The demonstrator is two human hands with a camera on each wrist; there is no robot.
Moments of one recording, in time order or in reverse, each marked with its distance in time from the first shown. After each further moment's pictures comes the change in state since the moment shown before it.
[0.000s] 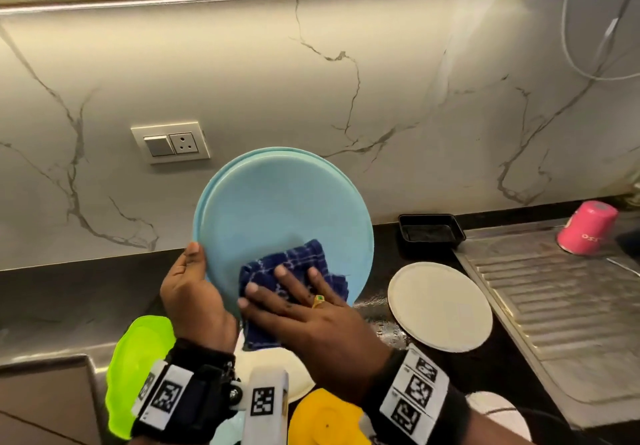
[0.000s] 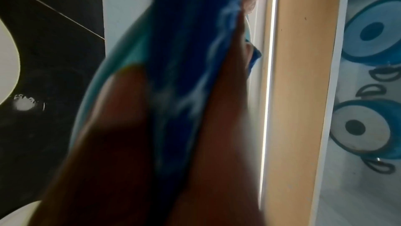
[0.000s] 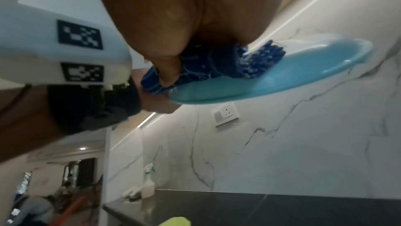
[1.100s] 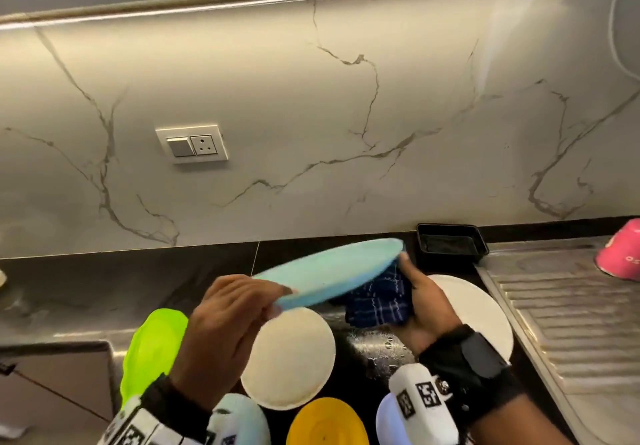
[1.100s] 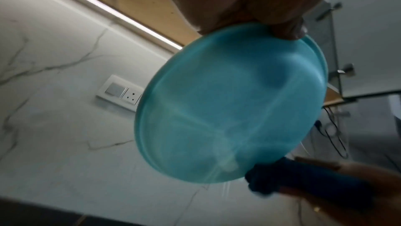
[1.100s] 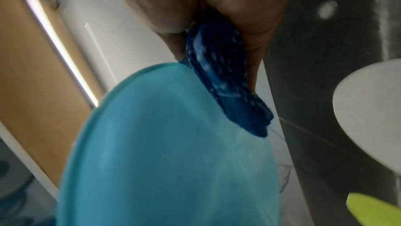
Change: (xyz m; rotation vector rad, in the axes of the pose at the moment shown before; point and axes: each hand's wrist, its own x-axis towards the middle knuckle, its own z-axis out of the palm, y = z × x) left_hand -0.036 0.016 -0.022 1.179 -0.780 1.065; right_hand -0.027 0.099 -0.021 2.008 0.330 1.178
